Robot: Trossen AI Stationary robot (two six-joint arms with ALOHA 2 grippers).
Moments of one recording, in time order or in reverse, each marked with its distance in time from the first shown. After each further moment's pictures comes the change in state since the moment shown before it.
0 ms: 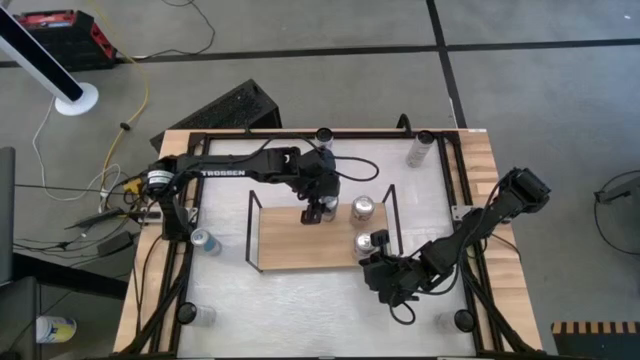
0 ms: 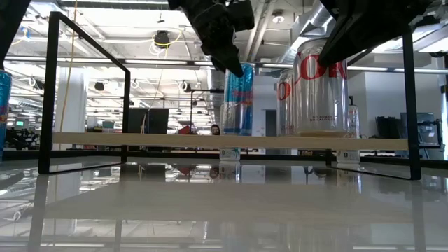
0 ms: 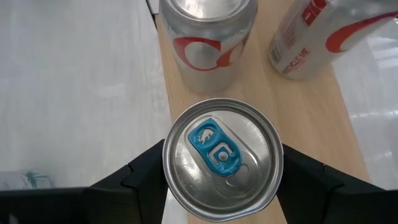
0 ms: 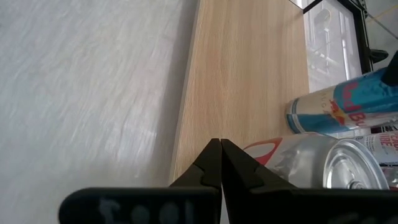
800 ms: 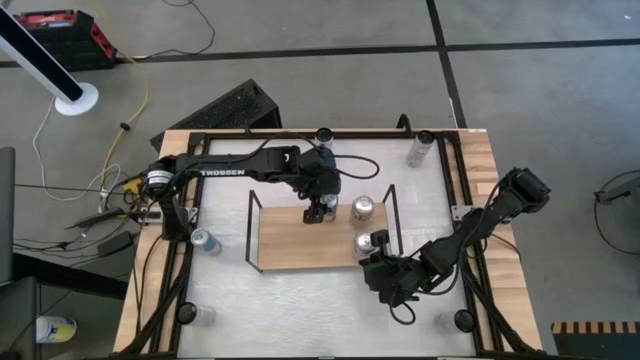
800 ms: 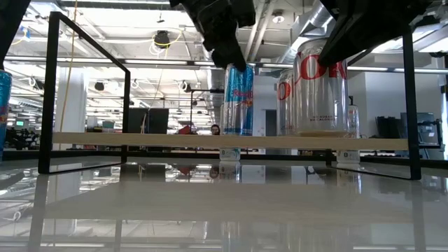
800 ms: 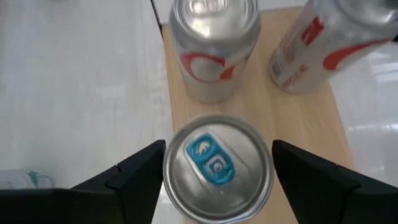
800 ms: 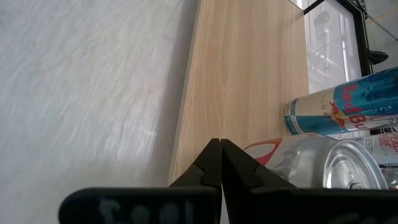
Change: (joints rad) left arm -0.001 0.000 0.024 0.000 -0.005 -0.050; right arm 0.000 0.000 0.000 0.000 0.000 -0.008
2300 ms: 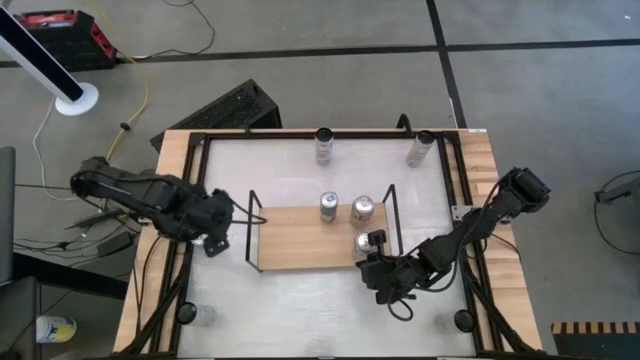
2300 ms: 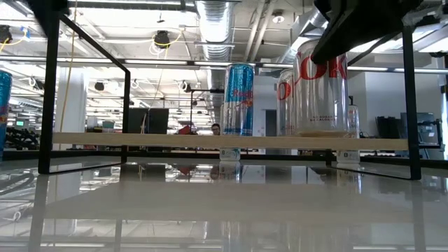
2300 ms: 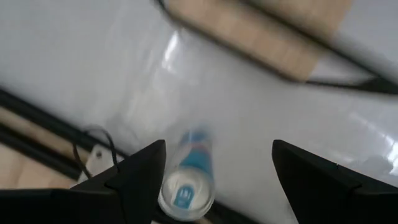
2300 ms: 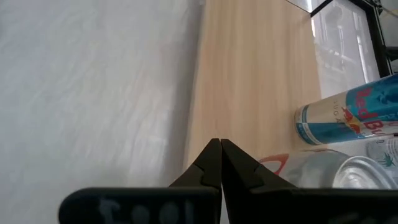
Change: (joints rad) left arm -0.494 -0.686 -0.370 -0.805 -0.274 -1.039; right arm -0.026 0.000 0.001 0.055 -0.055 0.026
